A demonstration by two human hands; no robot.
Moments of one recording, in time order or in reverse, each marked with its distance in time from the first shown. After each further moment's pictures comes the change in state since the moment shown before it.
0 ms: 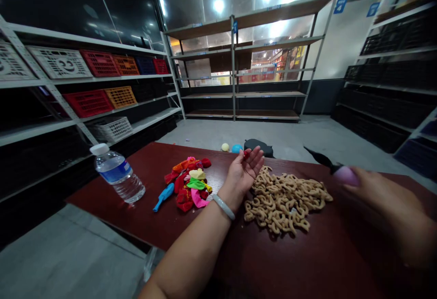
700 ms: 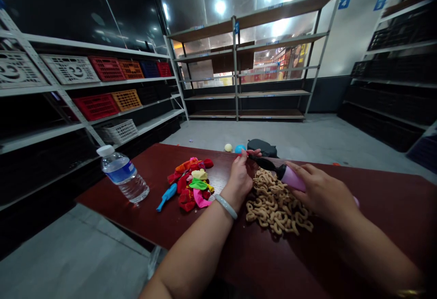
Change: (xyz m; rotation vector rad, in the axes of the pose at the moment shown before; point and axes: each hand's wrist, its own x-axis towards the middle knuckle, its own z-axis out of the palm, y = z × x) left_hand 0.016 -0.011 -0.014 0.198 -0.061 0.241; right_hand -0.036 -0.147 -0.019 -0.016 -0.043 -0.428
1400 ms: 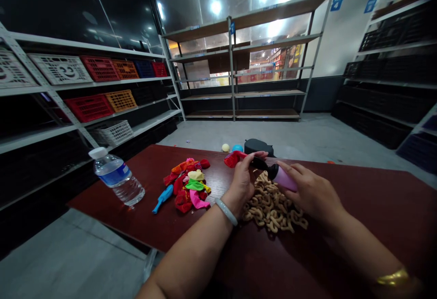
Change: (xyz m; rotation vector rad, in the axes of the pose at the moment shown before) left_hand -0.021 -0.007 0.014 0.171 -0.053 -0.061; right_hand 0.001 -0.015 0.000 0.088 -0.013 -0.003
